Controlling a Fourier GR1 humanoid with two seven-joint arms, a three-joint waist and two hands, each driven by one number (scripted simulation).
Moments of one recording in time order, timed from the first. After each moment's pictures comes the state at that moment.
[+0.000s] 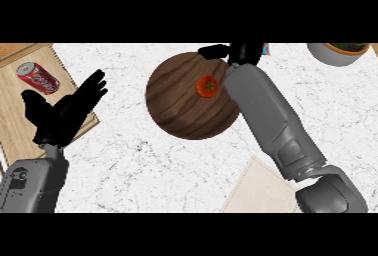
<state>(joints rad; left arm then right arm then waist) -0.30 0.22 0.10 -1.46 0.09 -0.22 0.28 -1.22 -0.01 -0.14 -0.40 0.61 -0.81 0.43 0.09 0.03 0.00</state>
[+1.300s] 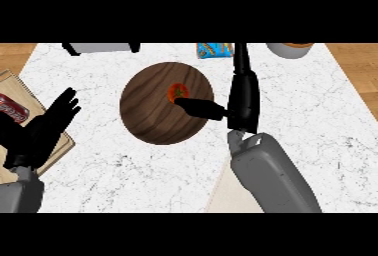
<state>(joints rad) -0.15 0.26 0.19 -1.51 0.11 -0.20 0.29 -0.62 0.00 0.35 -1.42 0.54 -0.68 0.45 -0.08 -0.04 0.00</state>
